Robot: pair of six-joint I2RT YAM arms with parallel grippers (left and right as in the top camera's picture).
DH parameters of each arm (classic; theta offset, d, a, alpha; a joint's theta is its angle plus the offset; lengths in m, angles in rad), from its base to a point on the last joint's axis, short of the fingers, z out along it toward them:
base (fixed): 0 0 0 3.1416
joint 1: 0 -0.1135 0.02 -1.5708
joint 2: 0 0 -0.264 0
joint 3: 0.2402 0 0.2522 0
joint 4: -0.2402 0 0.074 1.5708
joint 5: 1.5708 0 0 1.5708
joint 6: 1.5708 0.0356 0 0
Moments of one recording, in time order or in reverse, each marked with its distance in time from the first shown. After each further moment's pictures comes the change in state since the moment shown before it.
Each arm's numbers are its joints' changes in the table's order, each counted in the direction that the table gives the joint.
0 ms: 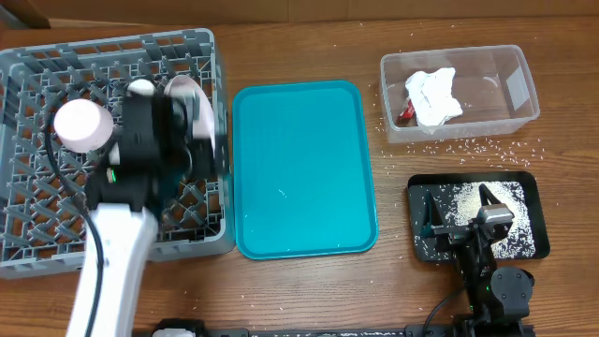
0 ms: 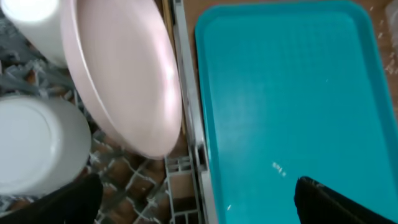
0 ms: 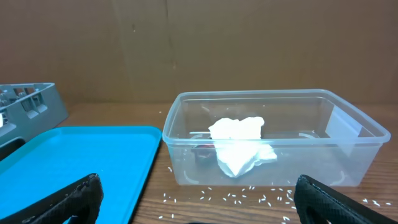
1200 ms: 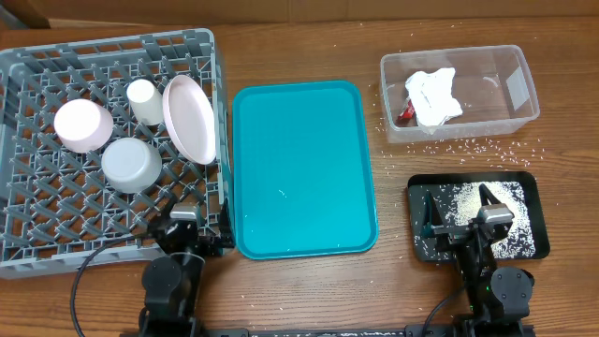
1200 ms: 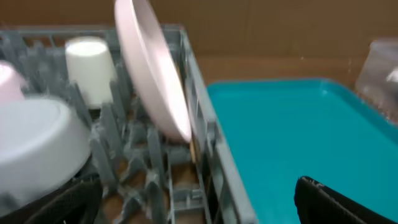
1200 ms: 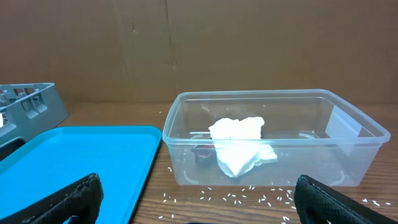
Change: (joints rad) left arm 0.000 1.060 -1.147 0.800 -0.043 0.023; right arm 0.000 0.000 0.000 0.000 0.000 0.000
